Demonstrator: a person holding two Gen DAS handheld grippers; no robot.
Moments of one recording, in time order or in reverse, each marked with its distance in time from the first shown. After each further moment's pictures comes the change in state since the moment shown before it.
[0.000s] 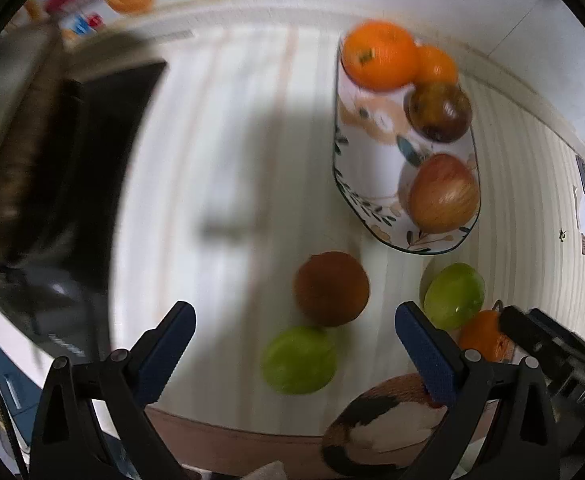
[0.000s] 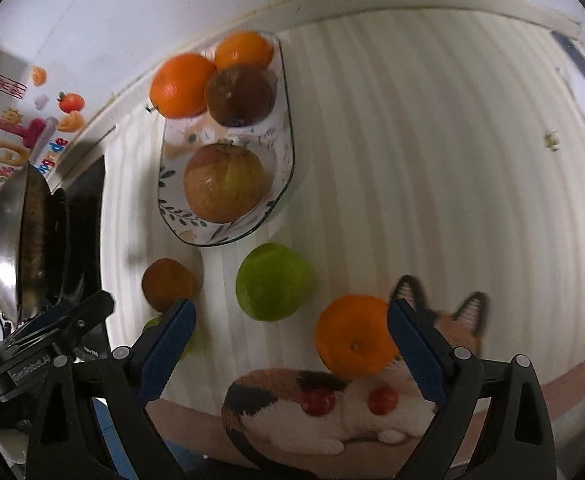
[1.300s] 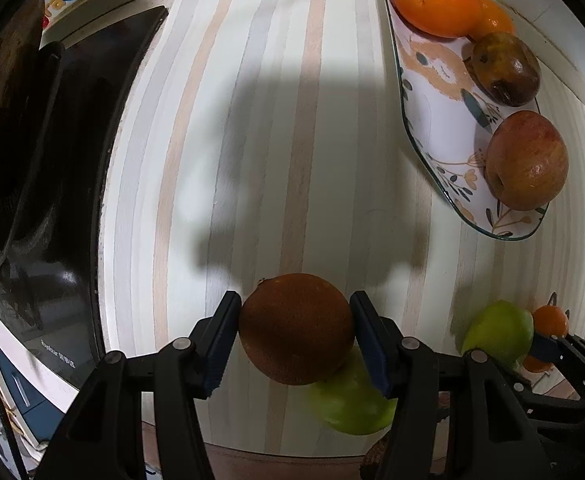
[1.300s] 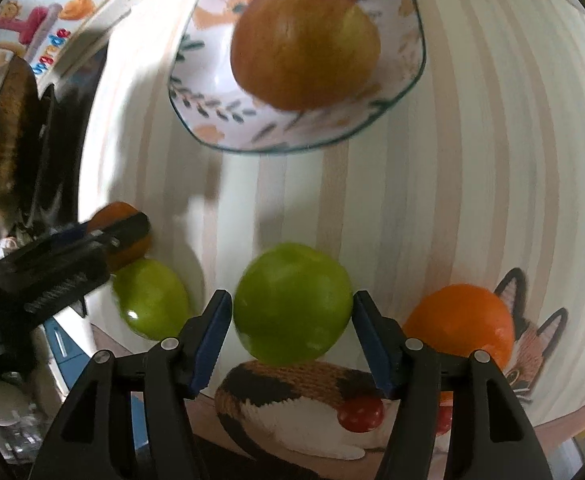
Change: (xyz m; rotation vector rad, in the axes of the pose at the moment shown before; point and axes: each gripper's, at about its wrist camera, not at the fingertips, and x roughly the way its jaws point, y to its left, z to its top) left arm 0.050 0.040 -0.004 0.006 0.070 0.060; right arm 0.083 0.057 -0.015 -0.208 0.218 -0.029
